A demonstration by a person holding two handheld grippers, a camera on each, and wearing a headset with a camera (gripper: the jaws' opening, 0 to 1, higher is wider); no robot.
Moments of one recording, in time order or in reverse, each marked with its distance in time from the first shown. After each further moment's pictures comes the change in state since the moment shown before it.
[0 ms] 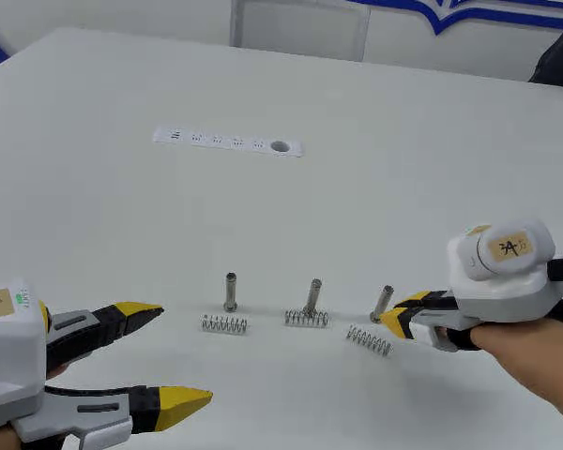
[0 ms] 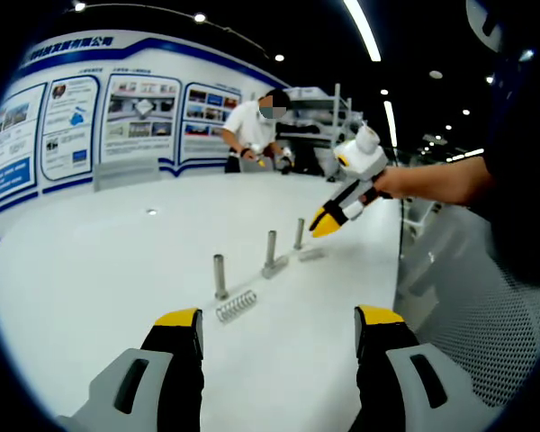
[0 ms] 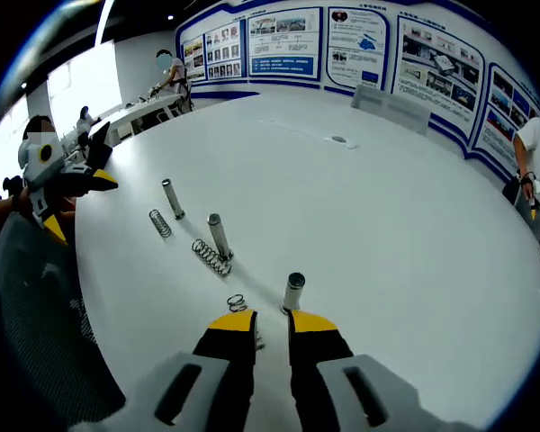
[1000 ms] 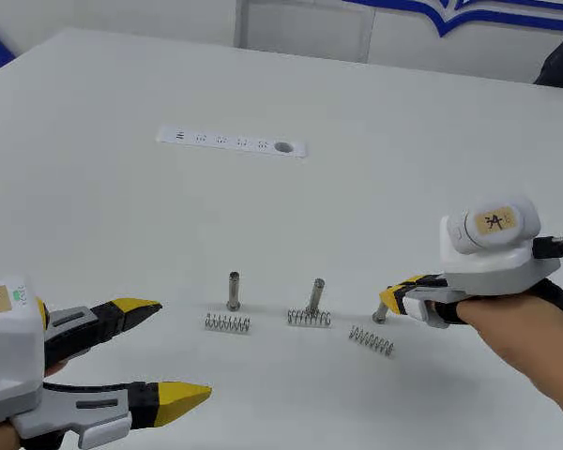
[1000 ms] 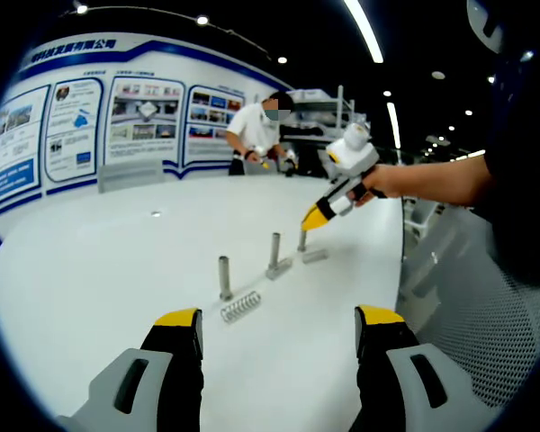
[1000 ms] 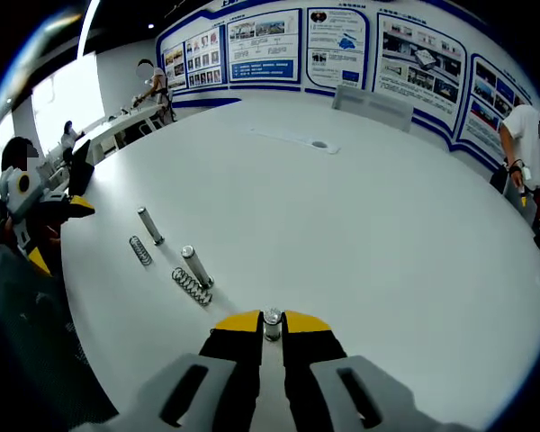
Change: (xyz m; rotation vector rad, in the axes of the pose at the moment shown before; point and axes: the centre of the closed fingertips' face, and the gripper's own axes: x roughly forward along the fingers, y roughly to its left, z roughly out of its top) left arm -0.003 0.003 0.002 -0.001 -0.013 0.022; right arm 0.007 -0.019 0.025 0.076 -0.032 -0.068
